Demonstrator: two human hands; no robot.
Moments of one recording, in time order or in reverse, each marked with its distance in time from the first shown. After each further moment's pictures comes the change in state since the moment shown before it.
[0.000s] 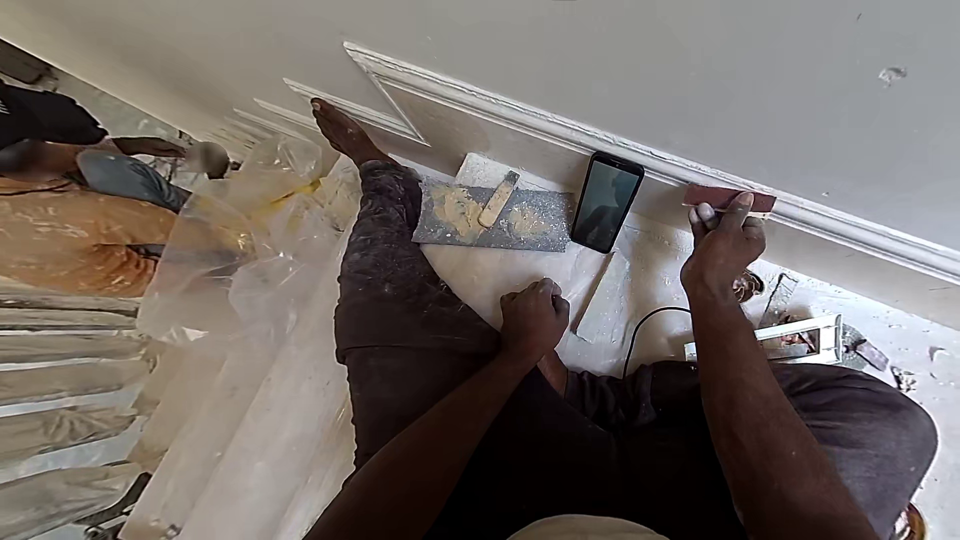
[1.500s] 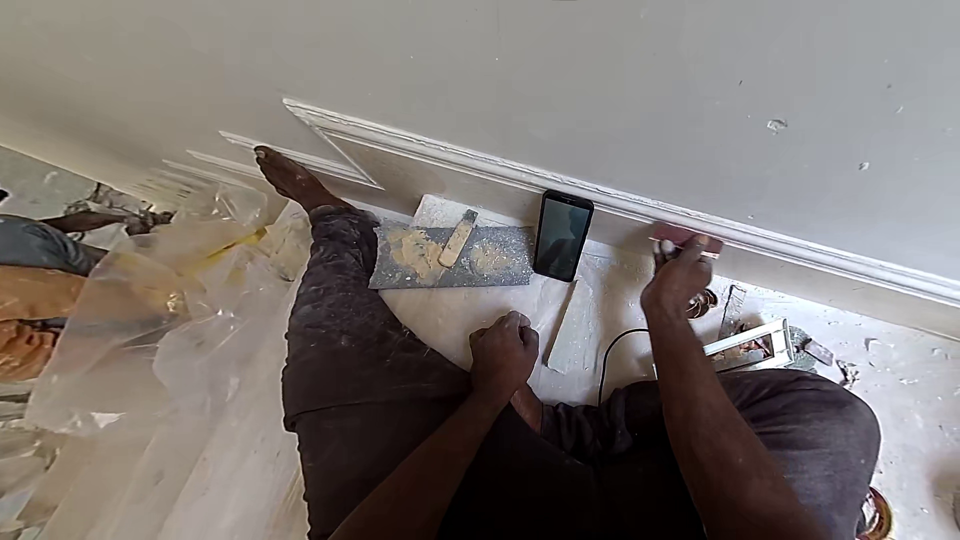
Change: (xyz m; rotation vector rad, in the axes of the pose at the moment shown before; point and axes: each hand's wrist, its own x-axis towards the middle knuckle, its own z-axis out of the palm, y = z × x) left_hand 0.002 -0.002 0.011 -0.022 0.094 0.053; right_hand 0.004 0.011 -0.006 -0.034 0.198 0.074
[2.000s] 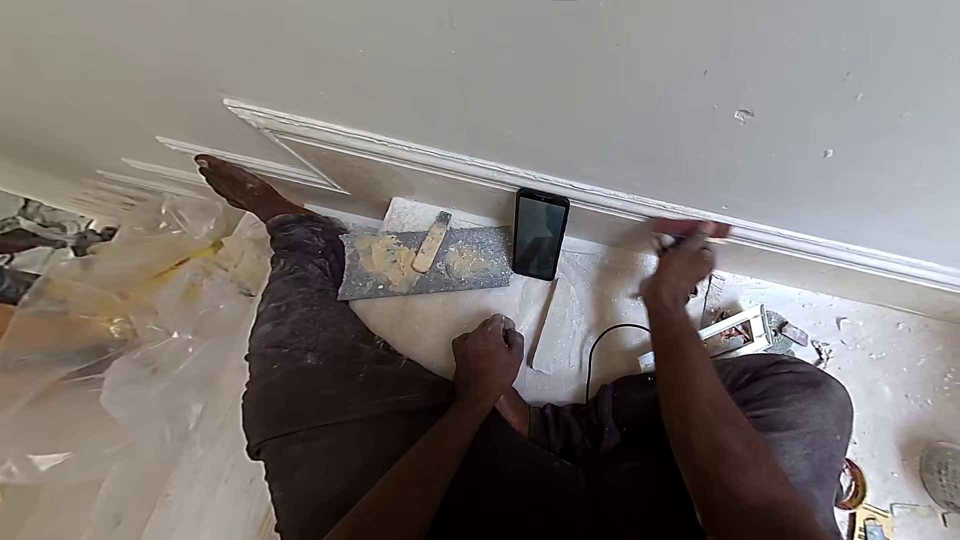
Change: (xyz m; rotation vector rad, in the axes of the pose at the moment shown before) left_hand 0.003 0.001 -0.002 -0.019 -0.061 0.000; right_hand 0.022 -0.013 -0.016 -0.138 -0.008 -0.144
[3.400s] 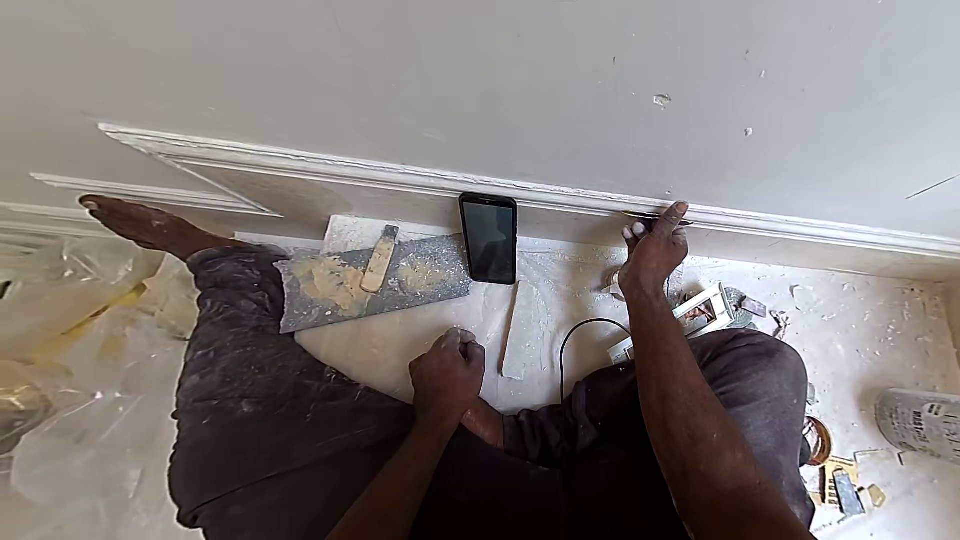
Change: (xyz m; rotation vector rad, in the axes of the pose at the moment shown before) left_hand -0.002 -0.011 0.005 -0.025 0.049 0.021; right_hand 0.016 -0.020 -0.010 0.226 0.050 0.110
